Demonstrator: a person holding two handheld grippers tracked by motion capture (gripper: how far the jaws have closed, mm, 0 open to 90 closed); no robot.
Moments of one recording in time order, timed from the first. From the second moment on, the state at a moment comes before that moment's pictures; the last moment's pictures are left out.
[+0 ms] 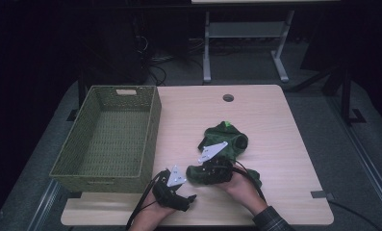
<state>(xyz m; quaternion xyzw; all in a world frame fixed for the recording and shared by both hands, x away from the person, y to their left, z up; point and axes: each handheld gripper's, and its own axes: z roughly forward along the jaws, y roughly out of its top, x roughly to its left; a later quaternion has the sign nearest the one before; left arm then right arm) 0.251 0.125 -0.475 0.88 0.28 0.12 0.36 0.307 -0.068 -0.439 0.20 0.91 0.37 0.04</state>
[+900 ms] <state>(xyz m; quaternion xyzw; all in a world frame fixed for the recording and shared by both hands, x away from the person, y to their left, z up) 0.253 0.127 -0.477 0.88 0.27 0.11 0.37 0.298 -0.124 -0.423 0.25 0.86 0.45 0.04</state>
